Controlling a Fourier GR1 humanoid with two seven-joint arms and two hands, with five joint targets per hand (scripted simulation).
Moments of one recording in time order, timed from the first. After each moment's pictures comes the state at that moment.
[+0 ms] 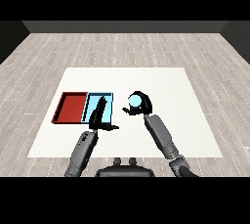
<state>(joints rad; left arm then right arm) -0.17 0.00 -0.19 -1.37 0.13 0.05 -0.36 -0.52 0.00 0.21 -1.10 -0.19 -0.16 -0.35</state>
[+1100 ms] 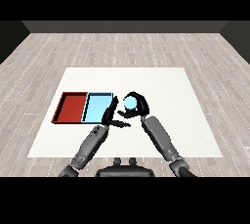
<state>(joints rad) -0.37 0.00 -0.38 -1.10 0.25 0.22 -0.37 -0.51 0.00 0.30 -1.22 -0.19 -0.19 -0.30</state>
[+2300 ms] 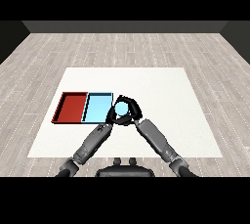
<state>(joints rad) -0.47 0.01 -0.49 -1.01 0.30 0.32 -0.41 -0.52 0.00 0.47 -1.25 -0.21 -0.27 -0.29</state>
